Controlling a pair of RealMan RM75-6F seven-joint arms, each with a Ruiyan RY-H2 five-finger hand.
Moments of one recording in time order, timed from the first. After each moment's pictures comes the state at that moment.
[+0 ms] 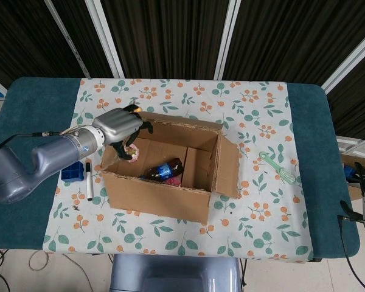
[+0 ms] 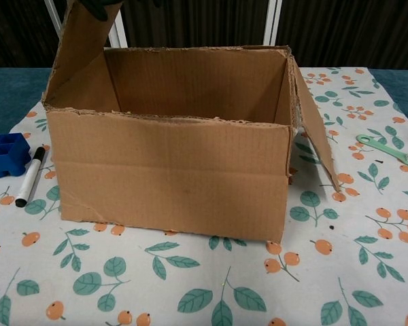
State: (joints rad) left arm -1.43 -0.76 -0.10 -1.66 1.36 0.11 -0.51; right arm 0.09 -1.23 0.15 -1.30 -1.41 1.51 0.04
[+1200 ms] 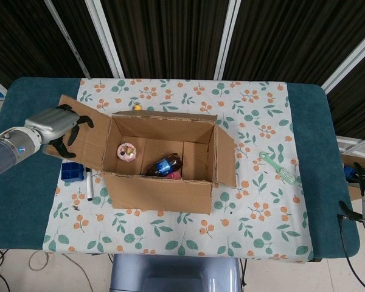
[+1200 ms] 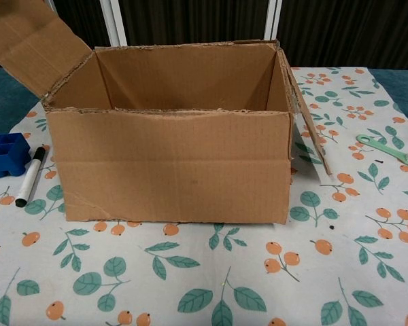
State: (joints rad) left arm -1.13 -0.53 -0.23 -1.72 1.27 -0.02 -0.40; right arm 0.09 -1.23 0.16 -1.29 -1.39 1.48 0.07
